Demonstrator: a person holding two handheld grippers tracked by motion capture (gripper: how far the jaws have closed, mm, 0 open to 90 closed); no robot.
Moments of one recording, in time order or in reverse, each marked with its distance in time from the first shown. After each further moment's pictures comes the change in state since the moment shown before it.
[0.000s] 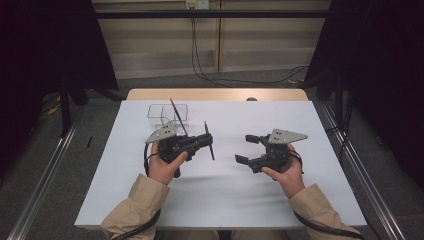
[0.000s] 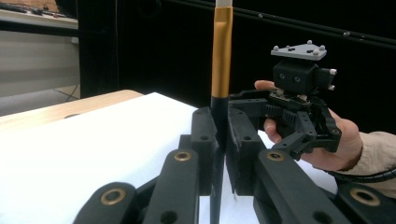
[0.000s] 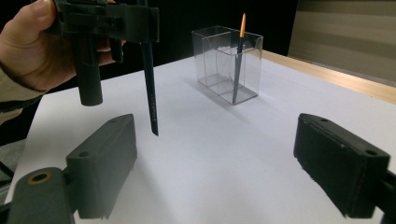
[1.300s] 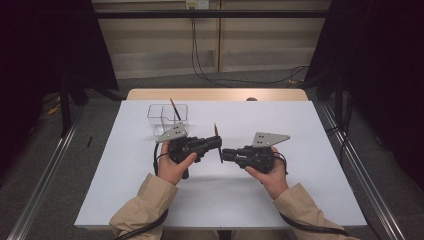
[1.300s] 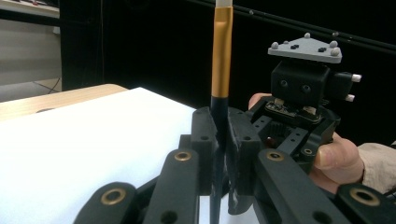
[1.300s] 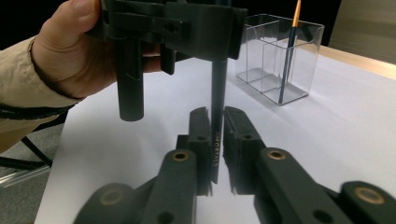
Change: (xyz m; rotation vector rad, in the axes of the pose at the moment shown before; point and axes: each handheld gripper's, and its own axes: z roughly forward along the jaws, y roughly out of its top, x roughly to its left) left arm -0.004 -0.007 0.023 0.022 -0.051 -0.034; right arm 0.022 0.002 0.033 0.043 0.120 0.001
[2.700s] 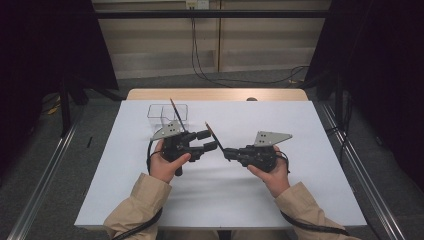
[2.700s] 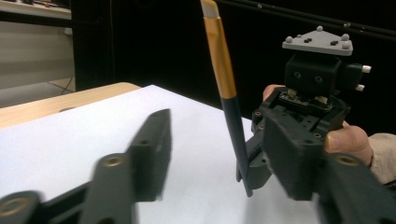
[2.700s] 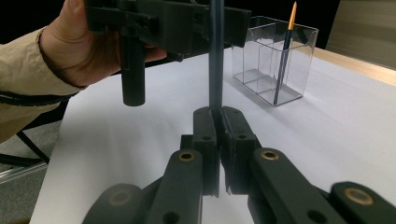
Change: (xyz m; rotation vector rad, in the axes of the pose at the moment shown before) left arm 0.008 0.004 -0.011 0.024 0.023 0.032; right arm -0.003 0.002 -0.005 0.005 0.000 -0.019
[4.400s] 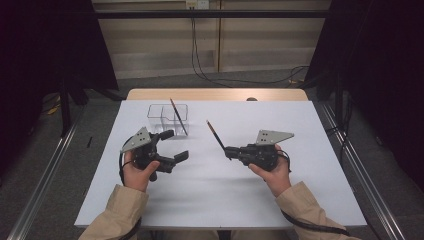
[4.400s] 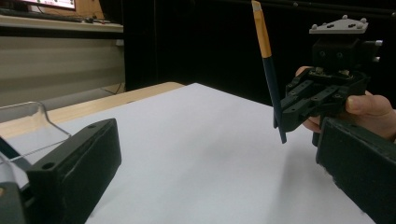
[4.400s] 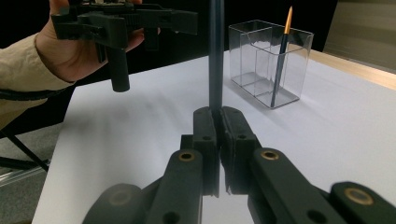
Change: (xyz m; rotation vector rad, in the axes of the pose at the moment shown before) left arm 0.007 -0.010 -0.069 -0.018 0.163 0.053; right arm -0.001 0.003 -0.003 -0.005 -0.004 0.004
